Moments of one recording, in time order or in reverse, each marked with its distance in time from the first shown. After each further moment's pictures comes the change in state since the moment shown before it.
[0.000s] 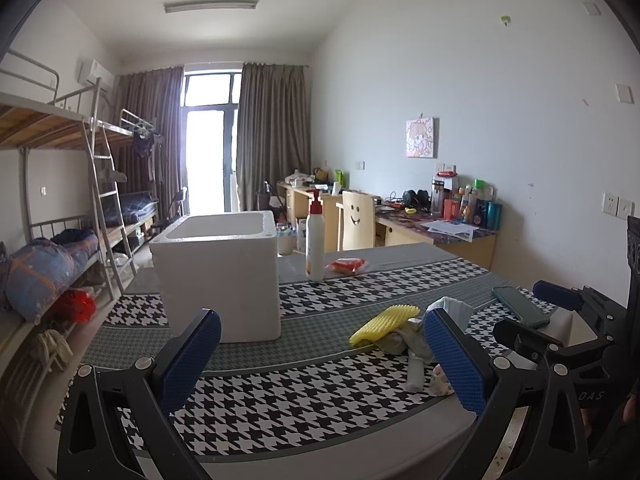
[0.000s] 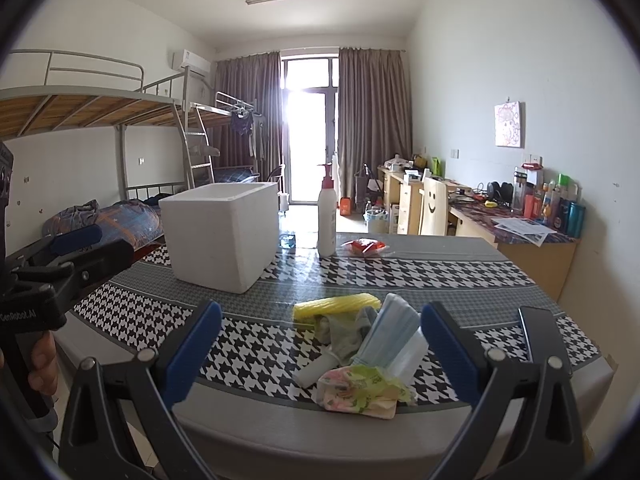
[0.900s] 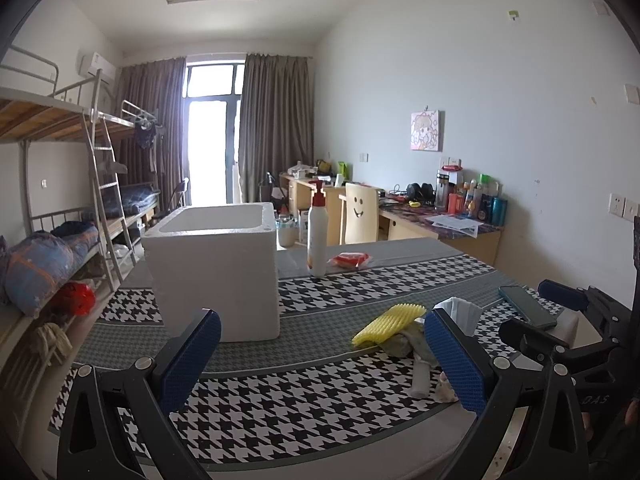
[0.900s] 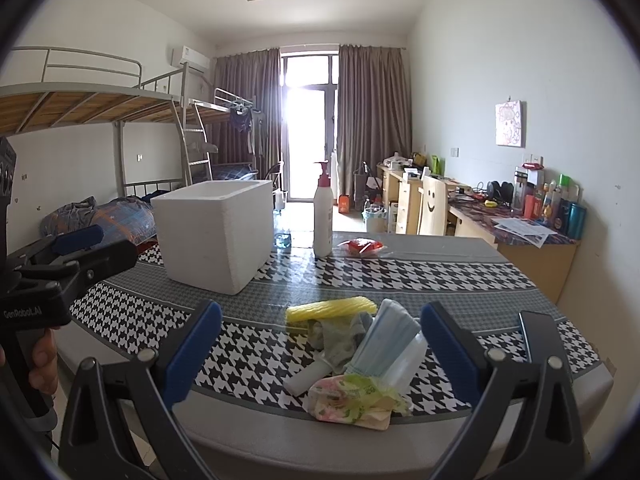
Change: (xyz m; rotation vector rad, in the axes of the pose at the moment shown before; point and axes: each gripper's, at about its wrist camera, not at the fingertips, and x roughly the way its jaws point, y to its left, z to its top) left arm 0.021 0.002 0.005 -0.013 0.037 0.008; right arm 0.014 -0.005 0.004 -0.007 0.012 -0.005
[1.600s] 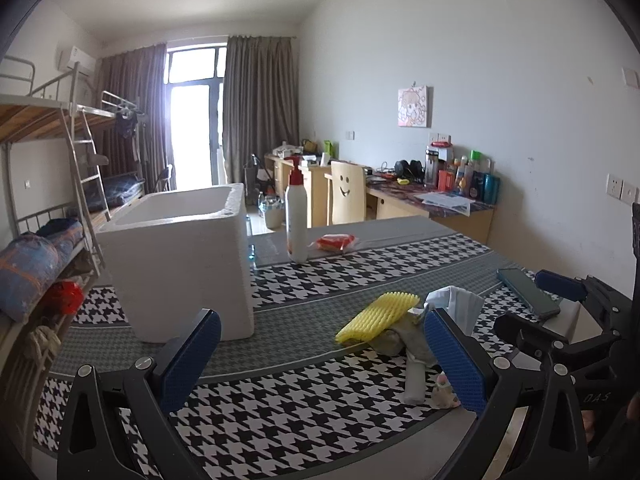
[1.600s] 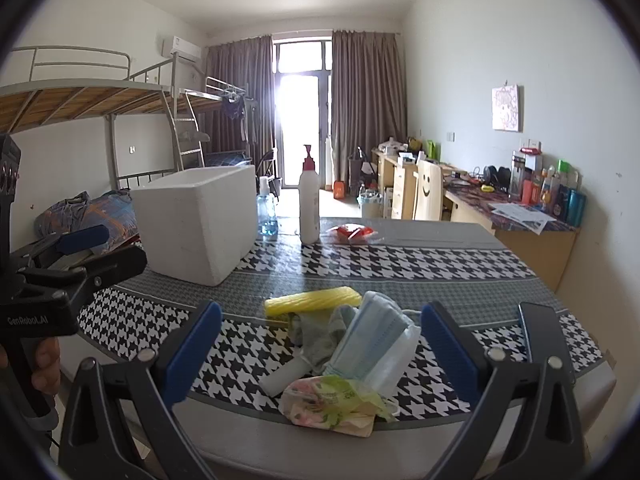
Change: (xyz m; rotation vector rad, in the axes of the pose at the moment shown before) left arm 0.041 -0.013 0.004 0.039 0.082 -0.043; right arm 0.022 -0.024 -0.002 0.020 0.059 -0.010
